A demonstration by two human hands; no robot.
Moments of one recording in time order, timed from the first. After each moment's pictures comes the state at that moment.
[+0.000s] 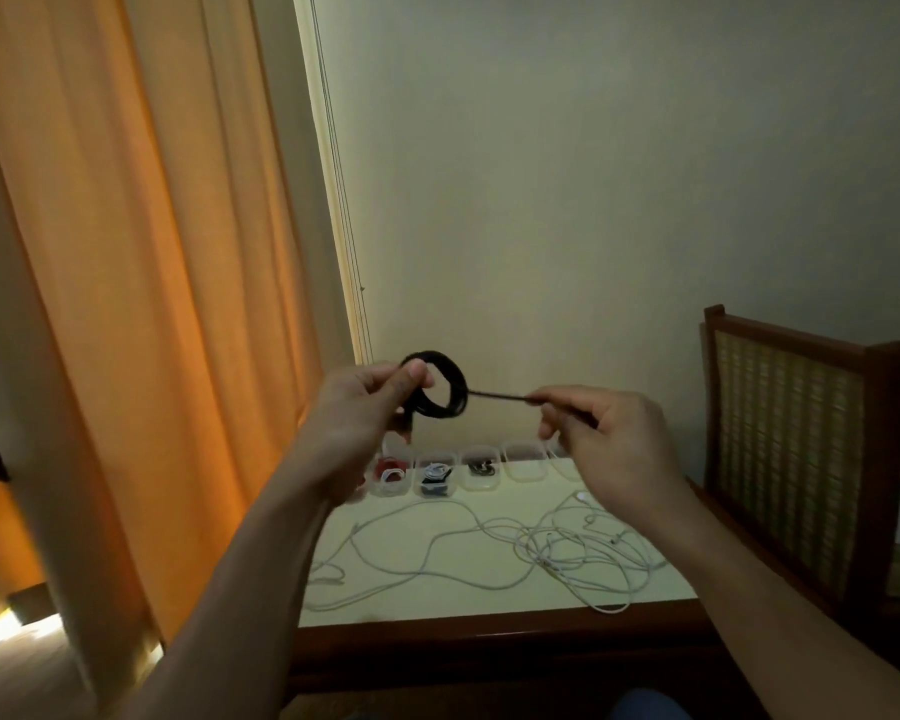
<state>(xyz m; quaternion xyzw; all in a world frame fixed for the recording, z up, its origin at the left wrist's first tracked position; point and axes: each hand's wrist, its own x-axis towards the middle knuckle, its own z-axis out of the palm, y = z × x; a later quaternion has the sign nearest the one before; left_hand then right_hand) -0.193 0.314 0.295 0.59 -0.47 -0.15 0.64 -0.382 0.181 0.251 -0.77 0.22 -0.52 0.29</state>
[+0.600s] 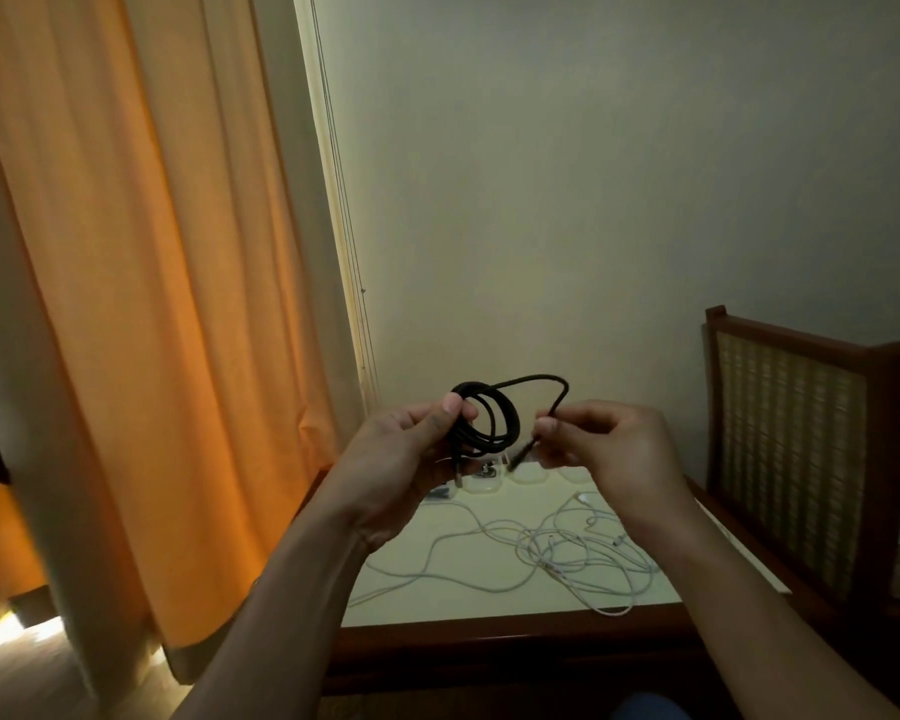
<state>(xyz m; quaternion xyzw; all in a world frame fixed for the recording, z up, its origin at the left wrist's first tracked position) -0.216 0.310 0.275 0.49 -0.45 -0.36 0.65 -0.381 0.172 0.242 -0.68 0.23 -0.50 0.49</state>
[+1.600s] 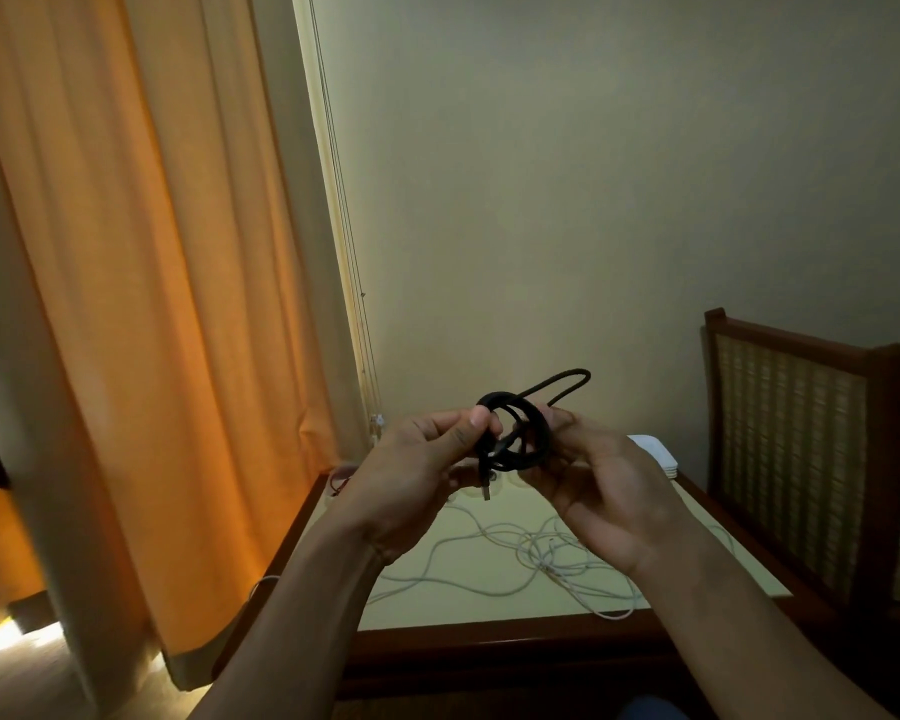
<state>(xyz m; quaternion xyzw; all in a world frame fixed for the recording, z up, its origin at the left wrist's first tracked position) -0.226 0.308 0.271 0.49 -0.52 -0.34 0.61 -0.377 0.203 0.251 -0.46 0.09 -0.40 0.79</state>
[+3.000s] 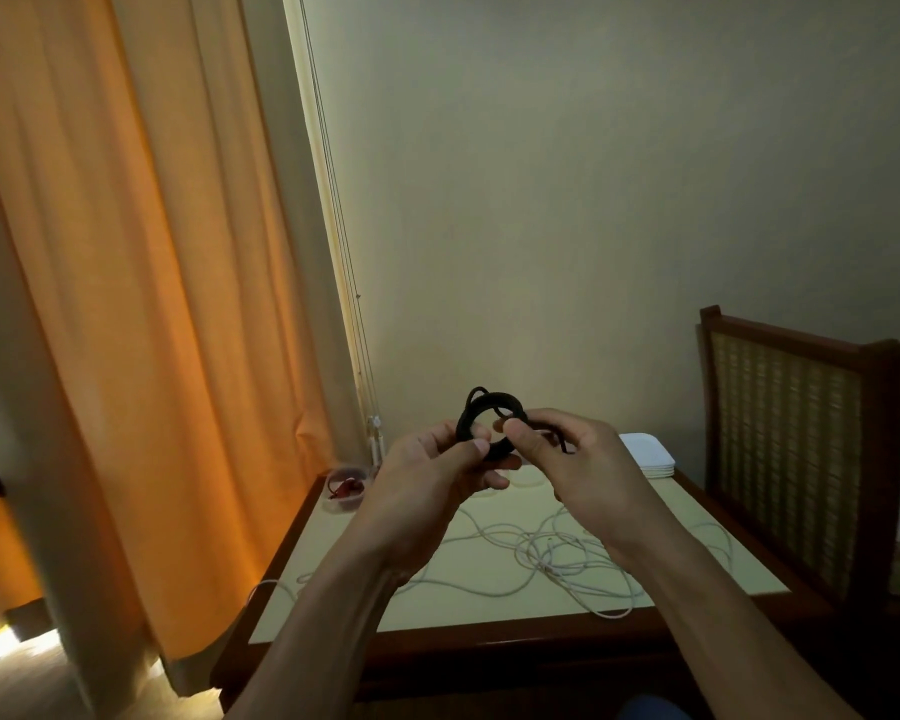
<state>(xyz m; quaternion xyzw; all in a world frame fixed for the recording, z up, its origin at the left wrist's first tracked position) -0.231 0.293 0.253 0.47 -0.45 -0.37 0.66 -0.376 0.202 0.249 -0.75 0.22 -0.45 0.44</state>
